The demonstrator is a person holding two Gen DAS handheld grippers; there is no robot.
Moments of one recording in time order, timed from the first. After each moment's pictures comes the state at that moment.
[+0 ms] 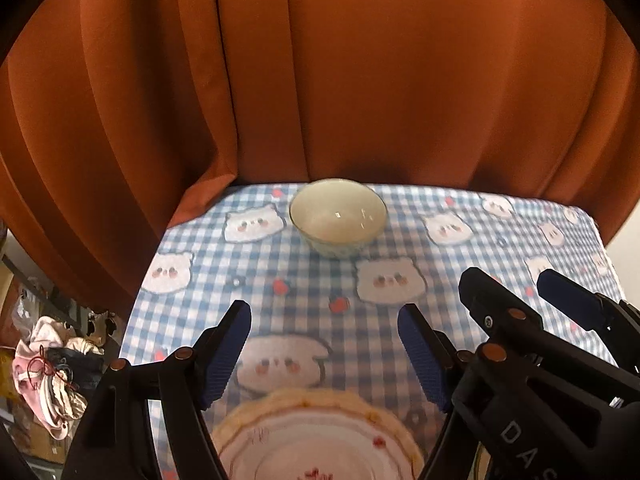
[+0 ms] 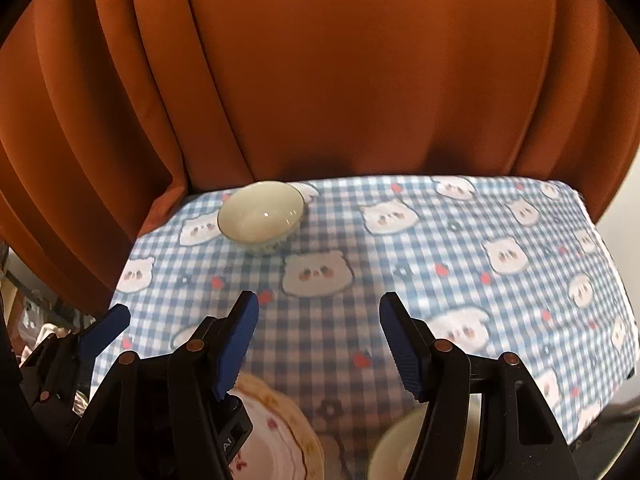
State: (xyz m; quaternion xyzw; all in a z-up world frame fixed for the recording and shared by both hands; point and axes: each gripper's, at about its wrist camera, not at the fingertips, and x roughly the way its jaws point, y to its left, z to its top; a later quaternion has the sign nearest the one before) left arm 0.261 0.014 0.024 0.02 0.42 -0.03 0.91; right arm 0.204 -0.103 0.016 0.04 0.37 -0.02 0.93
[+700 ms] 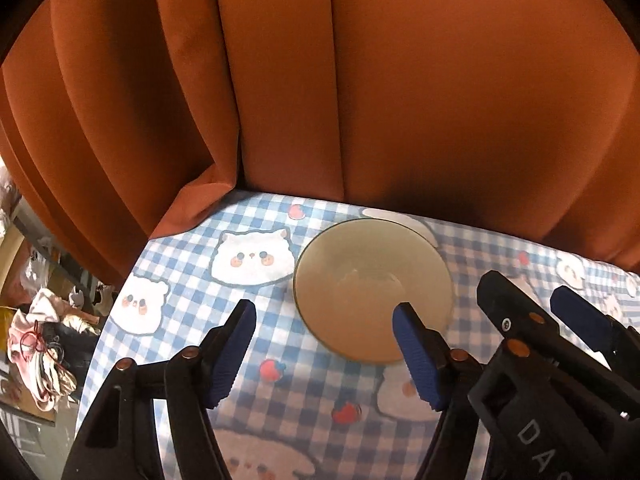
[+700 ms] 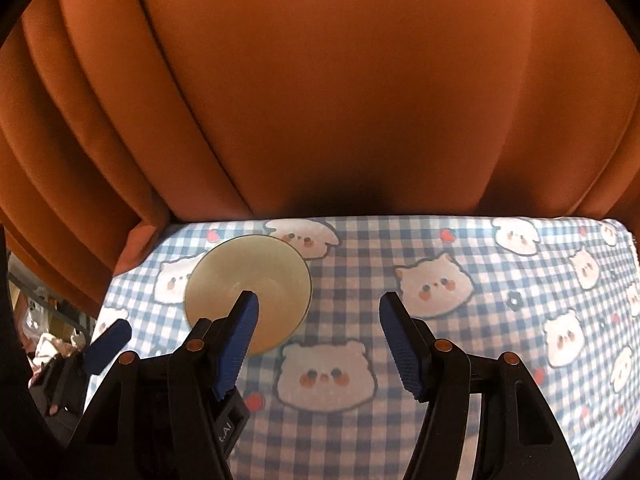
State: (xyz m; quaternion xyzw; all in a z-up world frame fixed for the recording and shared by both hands) left arm 0.397 -0.005 -0.038 -0.02 0.45 0.07 0.89; right arm 0.372 -0.123 -0.016 0.04 0.40 0.03 0.92
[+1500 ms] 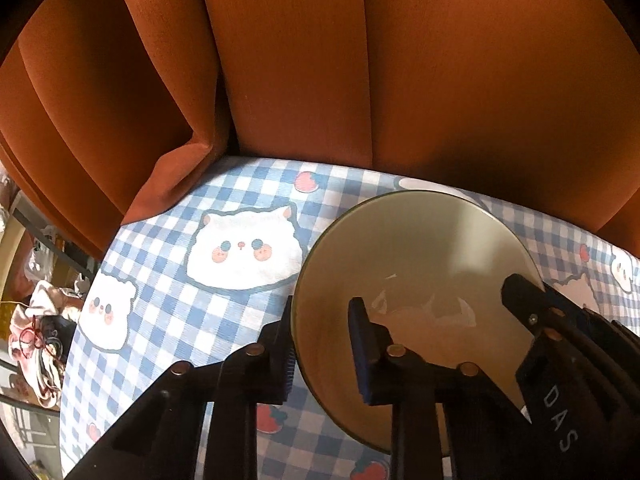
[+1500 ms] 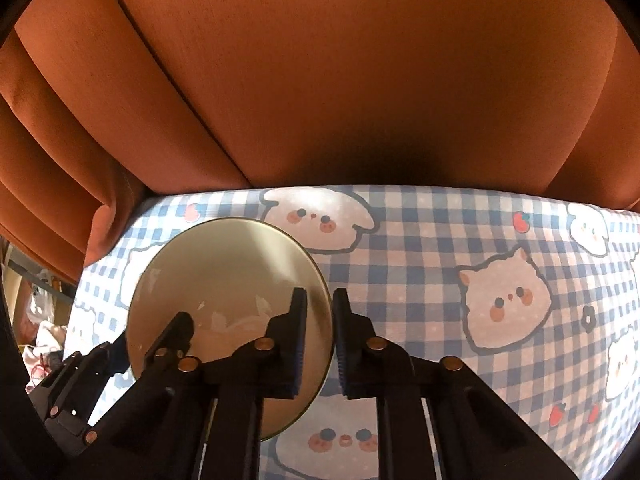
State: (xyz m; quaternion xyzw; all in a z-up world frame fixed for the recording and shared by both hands) left arm 0.448 0.008 -0.101 -0.01 0.50 0.09 0.86; right arm 0.451 -0.106 -0.094 0.04 0.45 0.06 0.89
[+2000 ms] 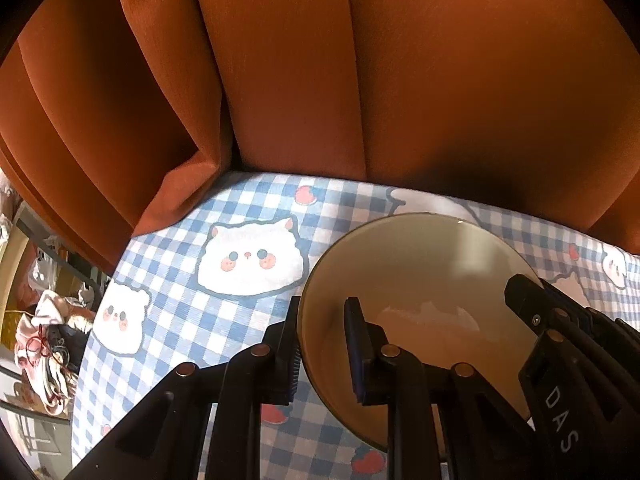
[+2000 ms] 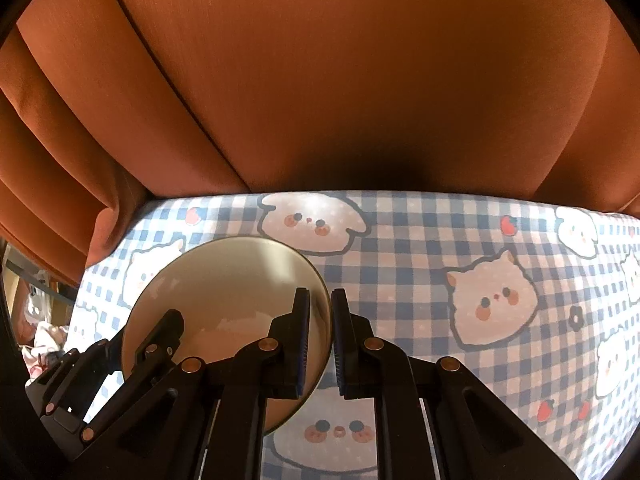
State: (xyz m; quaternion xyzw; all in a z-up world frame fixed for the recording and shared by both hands) left arm 0.440 0.005 -0.079 0.00 0.49 0.09 0.87; right arm 0.443 -0.110 -0.077 0.04 0.45 0.05 0.89
